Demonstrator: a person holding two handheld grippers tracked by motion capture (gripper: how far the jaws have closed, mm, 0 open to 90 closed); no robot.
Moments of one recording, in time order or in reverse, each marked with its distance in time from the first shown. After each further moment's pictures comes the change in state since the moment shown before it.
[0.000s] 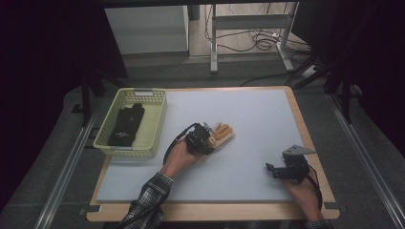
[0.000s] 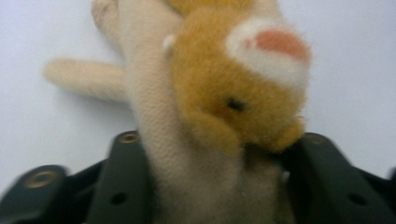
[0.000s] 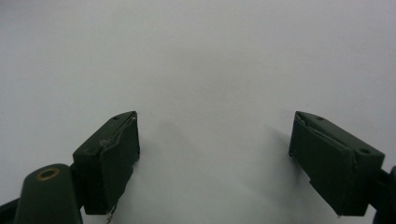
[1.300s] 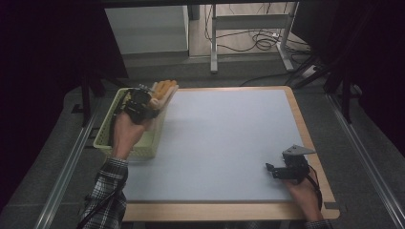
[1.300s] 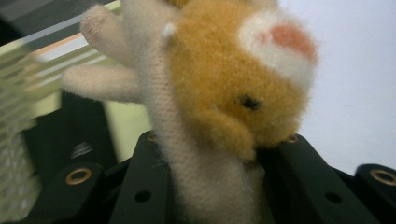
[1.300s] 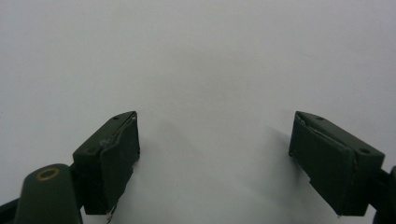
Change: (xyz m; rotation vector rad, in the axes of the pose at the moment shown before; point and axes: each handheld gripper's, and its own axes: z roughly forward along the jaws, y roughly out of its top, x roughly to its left) left arm 0.106 -0.044 -0.177 -0.108 0.354 -0.369; right arm 0.000 0.000 0.000 -0.002 -0.001 0.002
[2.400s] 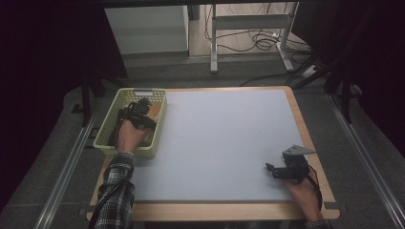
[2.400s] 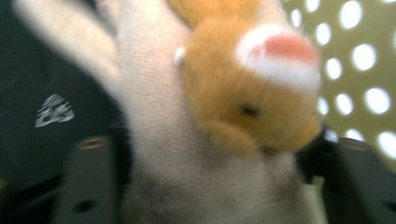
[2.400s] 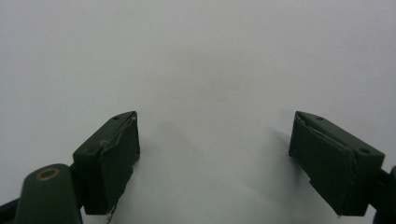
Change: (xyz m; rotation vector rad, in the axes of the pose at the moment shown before) left arm 0.046 -0.030 0.119 0.292 0.015 -0.123; right arm 0.000 0.000 0.000 0.000 0.000 0.000
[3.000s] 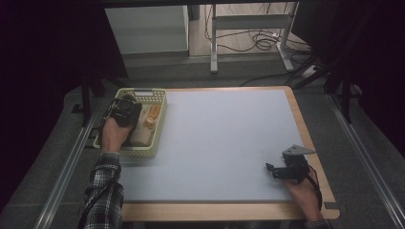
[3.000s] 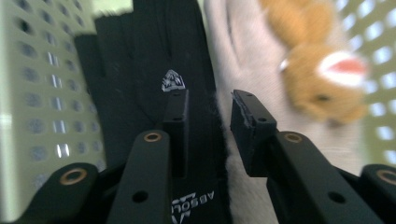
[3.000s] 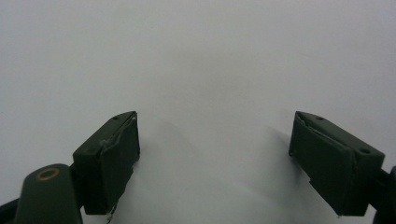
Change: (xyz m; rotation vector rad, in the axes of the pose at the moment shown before) left arm 0.030 -0.016 -0.030 -0.051 0.097 -0.006; right arm 0.000 0.000 0.000 0.000 0.000 0.001
